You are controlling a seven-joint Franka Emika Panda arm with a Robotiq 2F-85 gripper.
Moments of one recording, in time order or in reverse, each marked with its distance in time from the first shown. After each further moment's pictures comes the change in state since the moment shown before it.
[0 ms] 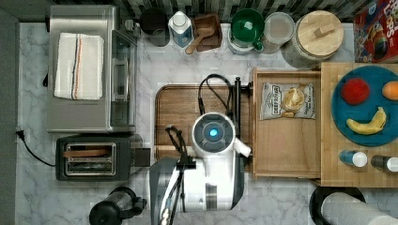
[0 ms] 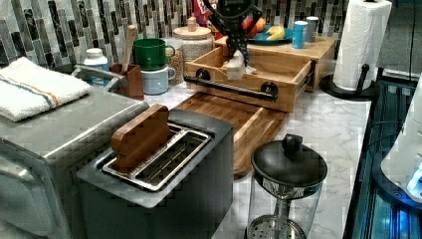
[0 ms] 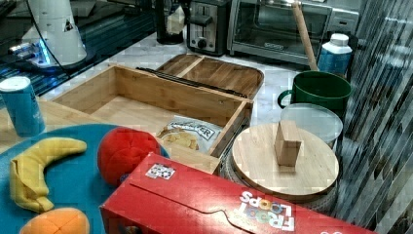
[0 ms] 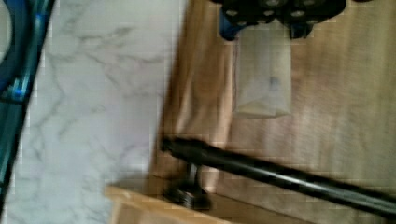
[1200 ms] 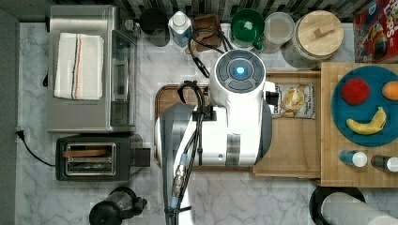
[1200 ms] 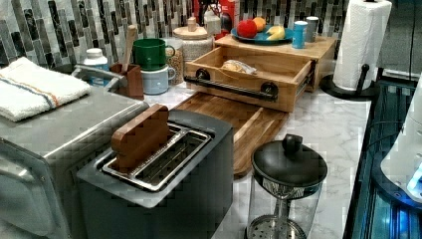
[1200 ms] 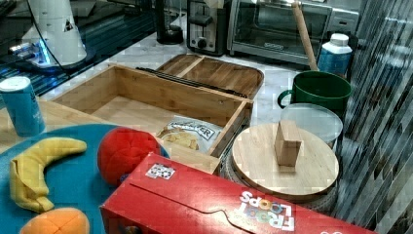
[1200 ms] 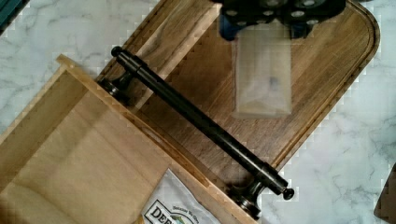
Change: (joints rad) arm 0.003 0.215 -0.077 0.467 -0.026 -0.208 -0.497
